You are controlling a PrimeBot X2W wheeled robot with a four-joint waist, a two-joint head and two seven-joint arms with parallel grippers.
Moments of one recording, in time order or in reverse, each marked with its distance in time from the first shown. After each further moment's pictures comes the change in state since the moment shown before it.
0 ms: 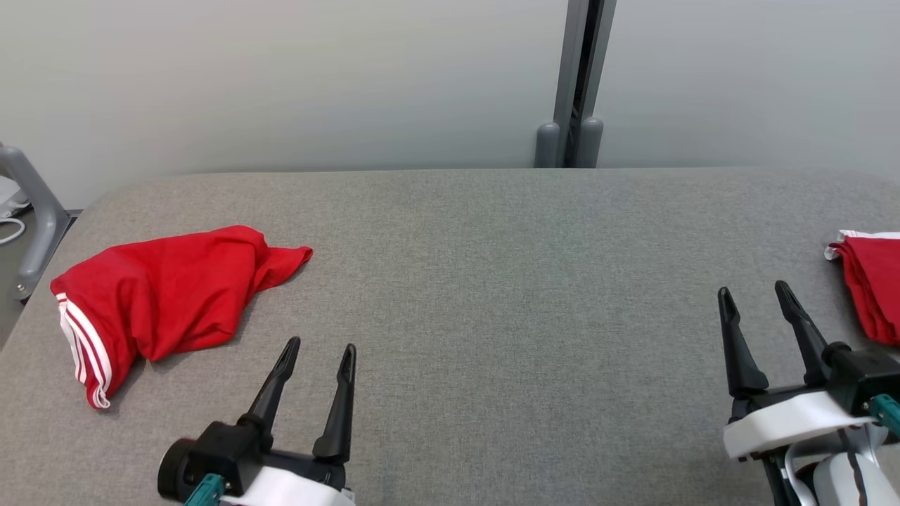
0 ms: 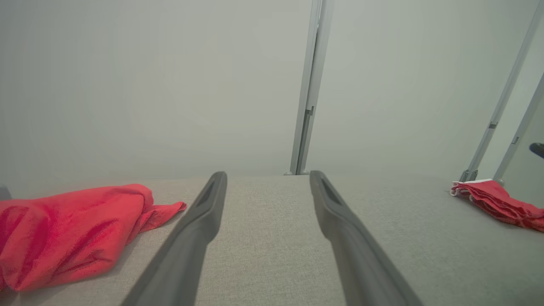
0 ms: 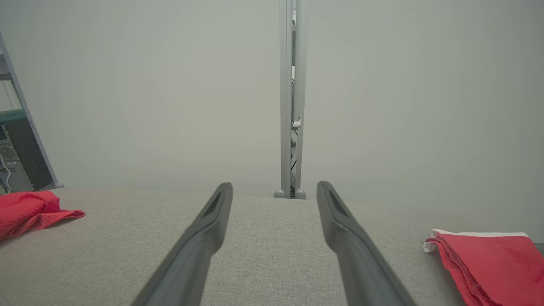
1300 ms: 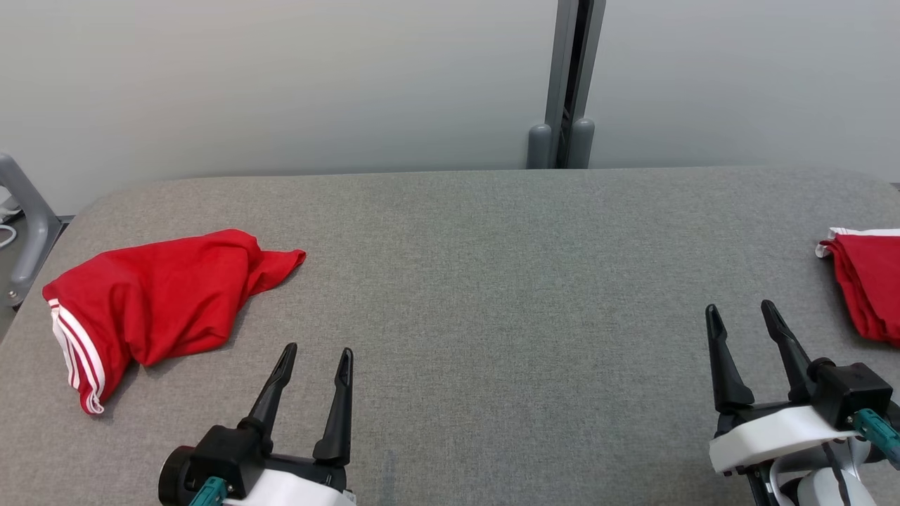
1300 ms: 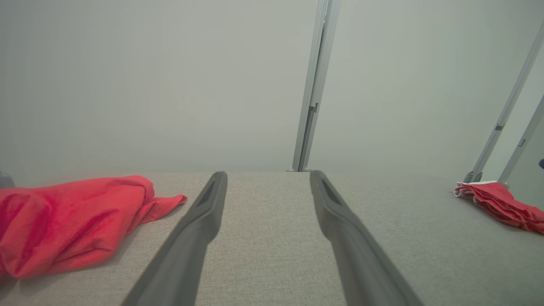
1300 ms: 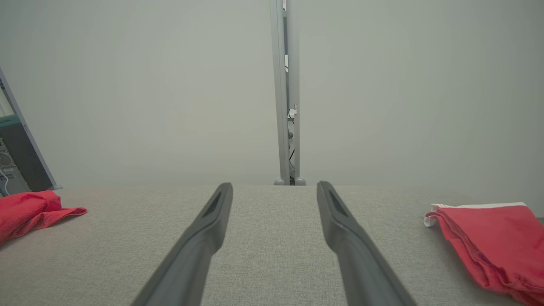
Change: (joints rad) left arm 0.017 0.000 -0.013 0.007 -0.025 0.036 0.000; right arm 0.034 0.057 -0.018 0.009 -0.004 0.000 0.000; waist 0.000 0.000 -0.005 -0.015
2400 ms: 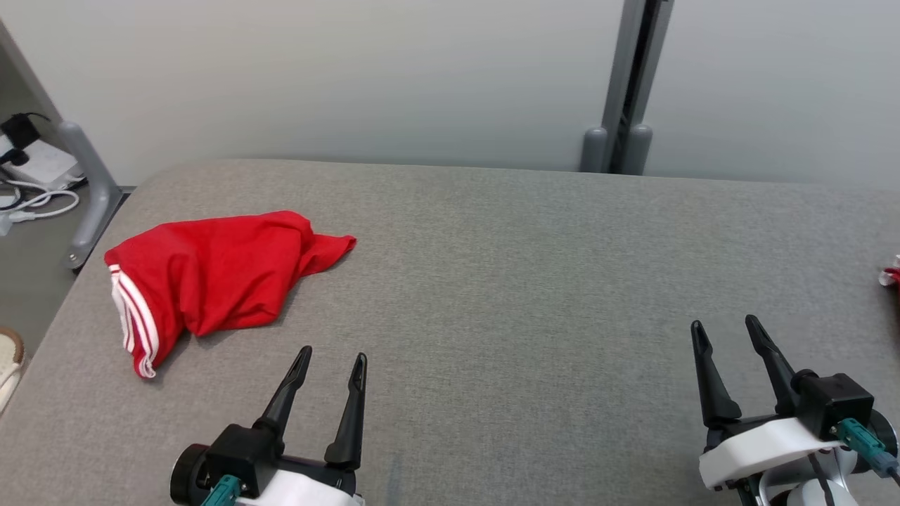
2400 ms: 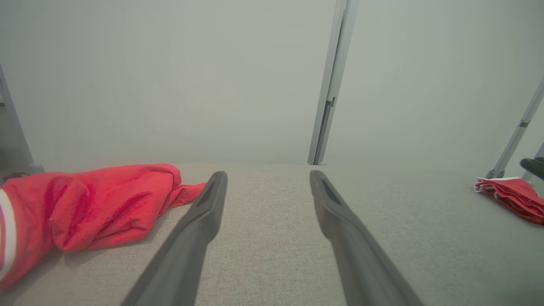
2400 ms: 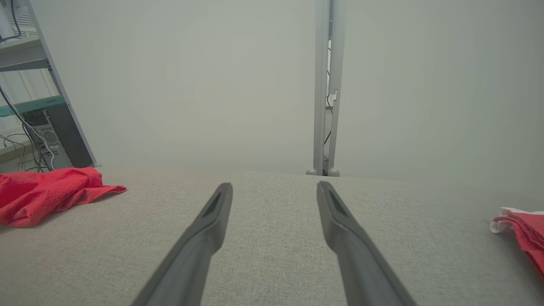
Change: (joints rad) left arm -0.012 0.000 -0.029 0.028 0.011 -0.015 0.000; right arm 0.017 0.000 0.024 0.020 -0.003 0.000 0.000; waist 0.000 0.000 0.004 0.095
